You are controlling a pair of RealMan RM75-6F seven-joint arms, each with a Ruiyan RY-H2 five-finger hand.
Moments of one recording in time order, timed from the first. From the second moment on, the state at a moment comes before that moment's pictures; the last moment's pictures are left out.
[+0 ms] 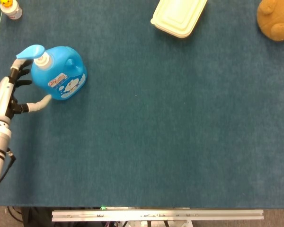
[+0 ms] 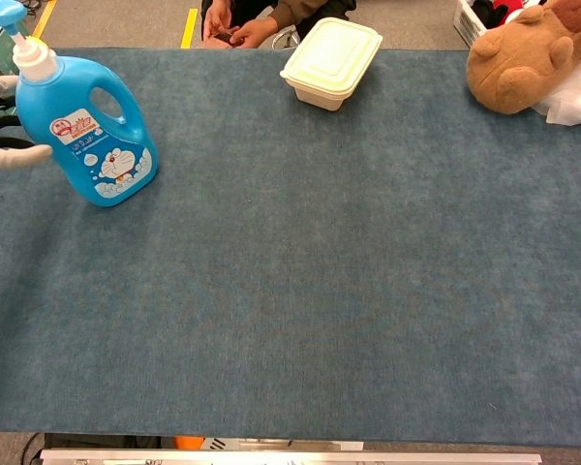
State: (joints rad) left arm -0.40 -1.17 -0.16 -1.84 0.97 1.07 -0.49; right arm 0.09 -1.00 0.08 -1.69 -1.55 1.51 0.03
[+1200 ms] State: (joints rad) left arm -0.40 -1.28 -0.32 -1.77 0.88 0.98 -0.48; right arm 0.11 -0.99 0.08 -1.71 -1.56 1.49 0.03
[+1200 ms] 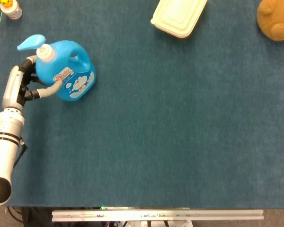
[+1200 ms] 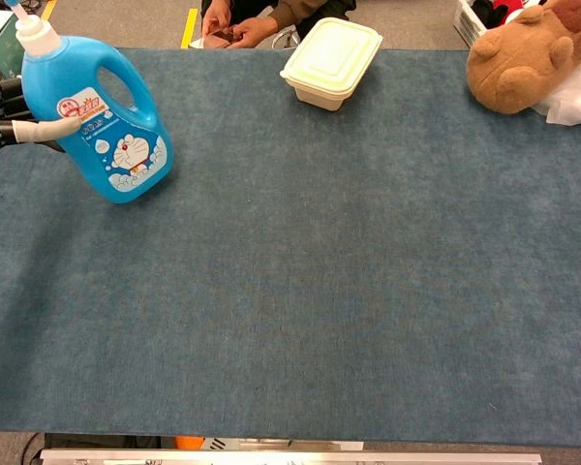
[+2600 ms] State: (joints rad) left arm -0.38 -1.13 -0.22 -1.96 1.33 0.98 -0.67; right arm 0.51 -1.00 0.22 -2.13 -1.30 1.04 0.11
